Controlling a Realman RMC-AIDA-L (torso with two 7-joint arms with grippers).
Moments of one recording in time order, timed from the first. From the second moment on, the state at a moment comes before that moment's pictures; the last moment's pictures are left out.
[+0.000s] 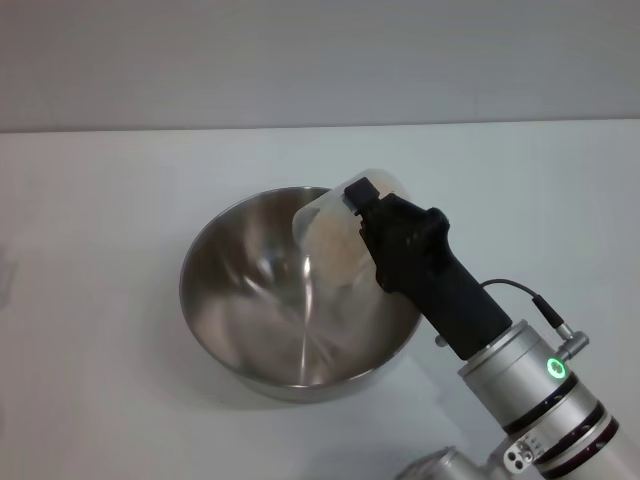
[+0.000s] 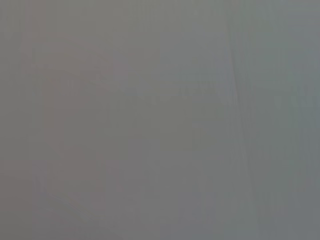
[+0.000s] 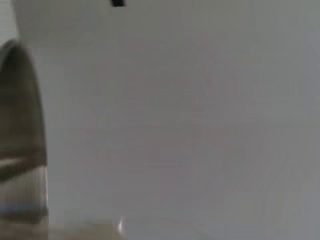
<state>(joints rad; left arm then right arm) -0.23 -2.07 -1.18 -0.32 2.36 1.33 0.11 0.49 2.09 0.12 0.59 -1.92 -1.38 -1.77</state>
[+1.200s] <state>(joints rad) -0.22 -2.08 -1.16 -0.32 2.36 1.33 0.10 0.50 2.09 0.12 0.63 -1.99 -1.28 -2.46</state>
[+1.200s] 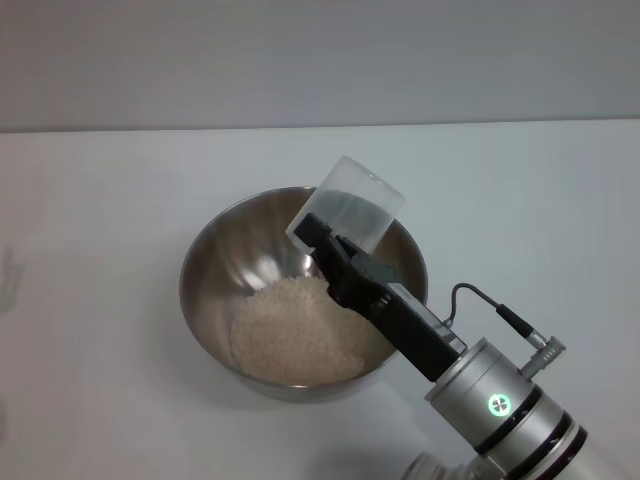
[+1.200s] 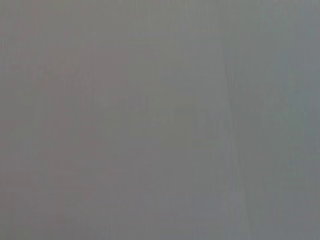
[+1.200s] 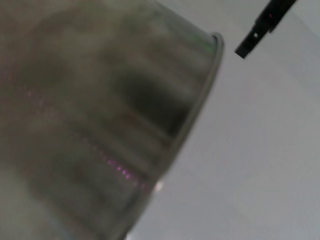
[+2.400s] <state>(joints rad) -0.22 -2.08 -1.16 -0.33 2.37 1.33 0.08 0.53 2.09 0.12 0.60 -2.01 -1.24 -2.64</state>
